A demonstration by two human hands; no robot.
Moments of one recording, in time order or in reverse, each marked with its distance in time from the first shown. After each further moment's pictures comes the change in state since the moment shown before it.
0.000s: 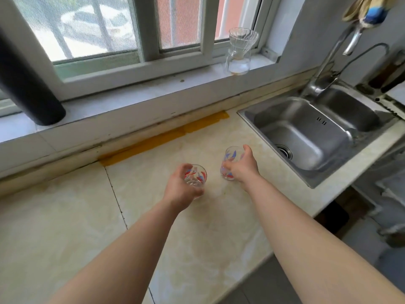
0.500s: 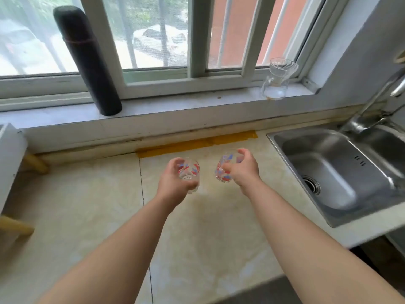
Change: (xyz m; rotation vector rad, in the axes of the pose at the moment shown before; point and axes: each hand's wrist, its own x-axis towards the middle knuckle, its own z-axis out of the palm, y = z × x) left_hand -0.043 0.020 -0.042 -0.218 0.309 -0.017; right_hand -0.032 -0.045 0.016 0.019 -0.224 -0.204
